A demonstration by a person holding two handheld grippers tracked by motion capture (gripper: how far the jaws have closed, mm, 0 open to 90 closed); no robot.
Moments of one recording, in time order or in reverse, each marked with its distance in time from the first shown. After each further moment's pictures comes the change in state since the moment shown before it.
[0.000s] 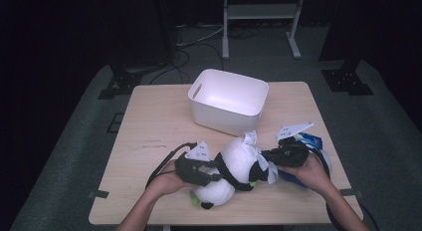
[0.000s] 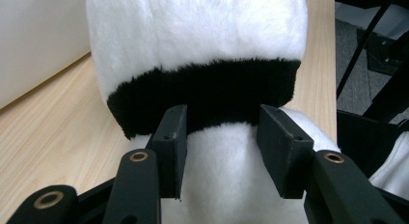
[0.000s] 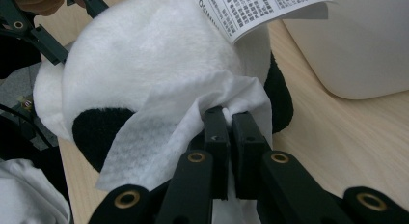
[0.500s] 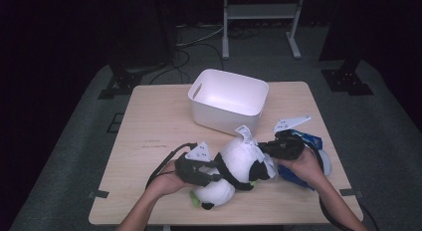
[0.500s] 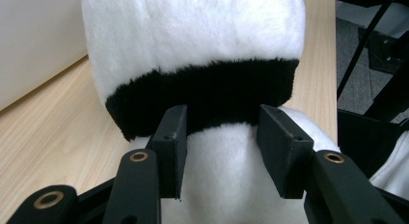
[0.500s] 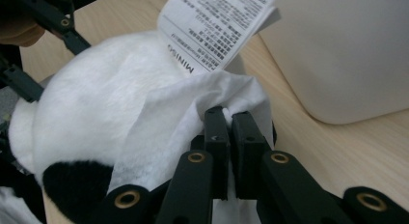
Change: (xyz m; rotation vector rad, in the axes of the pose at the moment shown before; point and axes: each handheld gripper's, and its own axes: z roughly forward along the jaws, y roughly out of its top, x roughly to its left) left arm -0.001 0.001 0.000 0.005 0.004 0.007; right arm -0.006 0.014 0.005 -0.047 -0.032 0.014
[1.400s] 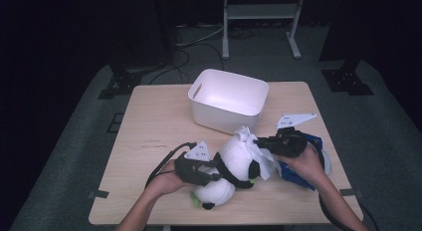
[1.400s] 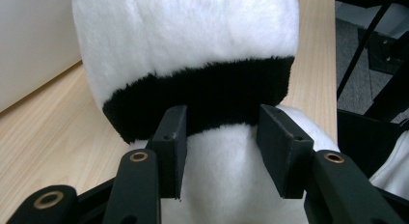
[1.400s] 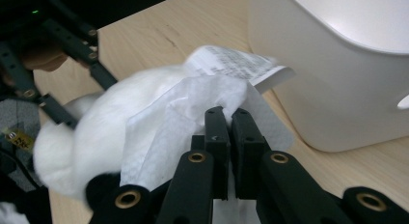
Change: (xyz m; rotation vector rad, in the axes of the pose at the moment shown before) left arm 0.001 -0.001 -0.002 -0.004 0.000 0.005; right arm 0.005 0.016 -0.010 -0.078 -0.010 -0.024
